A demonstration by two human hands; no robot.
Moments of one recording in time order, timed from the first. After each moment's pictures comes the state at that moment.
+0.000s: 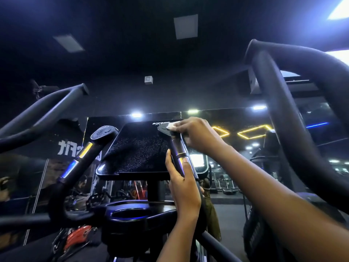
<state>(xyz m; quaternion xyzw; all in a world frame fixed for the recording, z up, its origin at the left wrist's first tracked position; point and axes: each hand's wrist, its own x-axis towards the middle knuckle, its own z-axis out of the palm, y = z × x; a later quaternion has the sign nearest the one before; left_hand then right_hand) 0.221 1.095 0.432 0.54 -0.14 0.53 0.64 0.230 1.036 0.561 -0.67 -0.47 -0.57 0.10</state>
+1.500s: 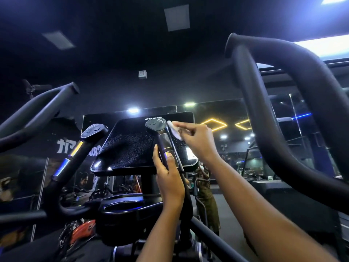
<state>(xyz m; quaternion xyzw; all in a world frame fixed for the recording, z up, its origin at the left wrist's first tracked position) 0.224 1.097 0.433 0.56 -0.10 0.54 0.62 0.227 1.015 0.519 -0.63 -0.40 -0.47 0.47</state>
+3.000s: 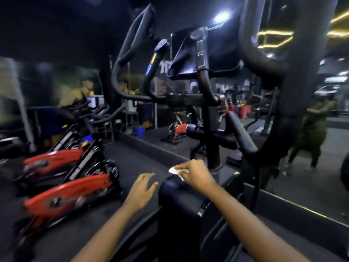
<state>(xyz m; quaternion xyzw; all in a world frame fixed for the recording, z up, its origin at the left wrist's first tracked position) -0.048 1.070 0.130 0.86 0.31 0.29 0.28 0.091 0.933 0.208 -0.77 -0.55 -0.01 0.31</state>
